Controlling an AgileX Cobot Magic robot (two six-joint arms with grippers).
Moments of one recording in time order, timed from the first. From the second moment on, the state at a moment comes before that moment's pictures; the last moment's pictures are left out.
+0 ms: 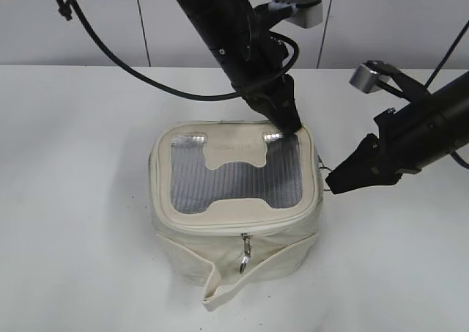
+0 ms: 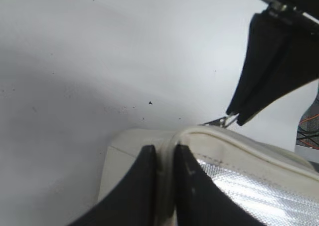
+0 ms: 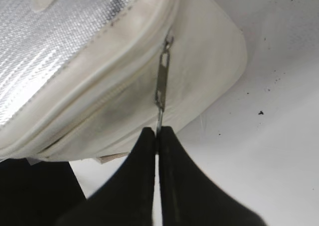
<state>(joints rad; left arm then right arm) -0.68 2.20 -1.99 -0.51 1.20 0.73 0.14 1.73 -0.92 0.90 0.88 -1.25</state>
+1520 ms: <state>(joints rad) -0.68 2.20 -1.99 -0.53 1.22 0.71 0.64 1.51 -0.84 0.84 0.85 -0.96</state>
